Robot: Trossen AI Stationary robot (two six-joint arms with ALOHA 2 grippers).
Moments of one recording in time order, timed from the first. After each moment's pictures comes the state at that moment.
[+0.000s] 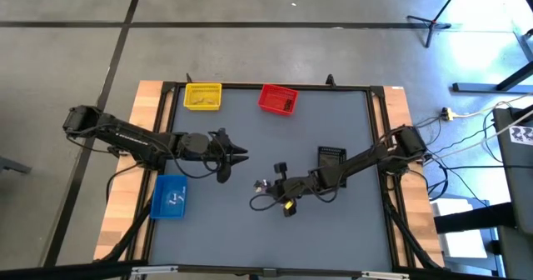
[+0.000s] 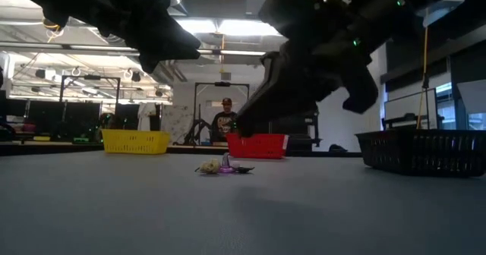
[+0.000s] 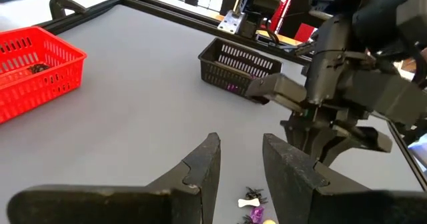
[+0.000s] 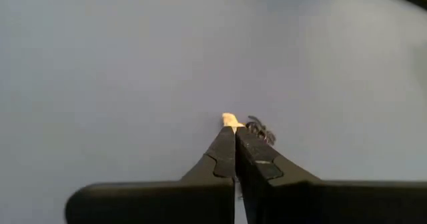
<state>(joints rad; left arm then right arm) -0.10 1.15 0.49 0.33 -0.23 -0.36 0.32 1.87 0.98 0.22 0.23 -0.18</state>
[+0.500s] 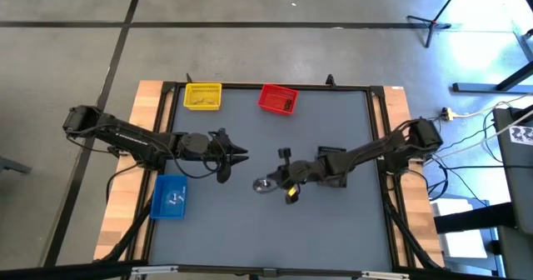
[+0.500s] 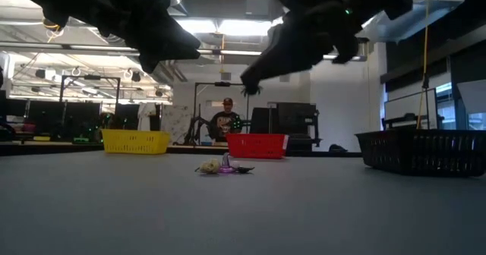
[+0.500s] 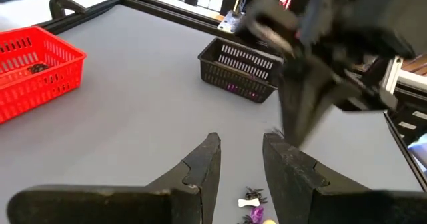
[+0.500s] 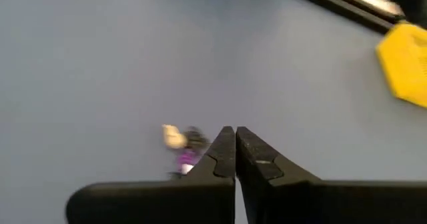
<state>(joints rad) -0.10 1.15 0.49 0.33 -0.23 -0.36 0.24 1.70 0.98 0.11 0.22 -0.23</state>
